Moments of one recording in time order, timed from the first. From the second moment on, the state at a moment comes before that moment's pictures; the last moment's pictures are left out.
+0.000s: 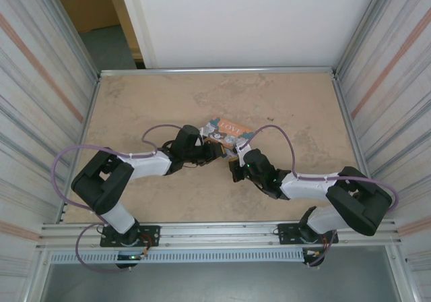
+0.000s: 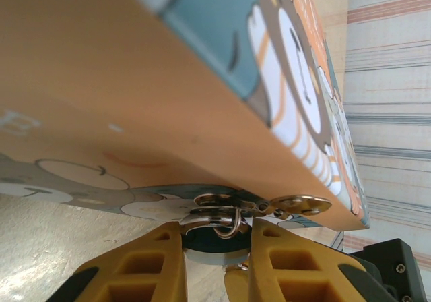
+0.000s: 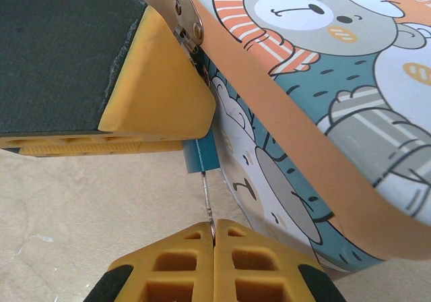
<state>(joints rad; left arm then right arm) -0.69 1.63 0.73 0.27 0.40 -1.02 0.86 1.37 0.42 0.38 0.11 0.33</state>
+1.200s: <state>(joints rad) -0.69 1.58 0.73 0.26 0.36 -1.03 0.80 1.39 0.43 0.47 0.02 0.30</state>
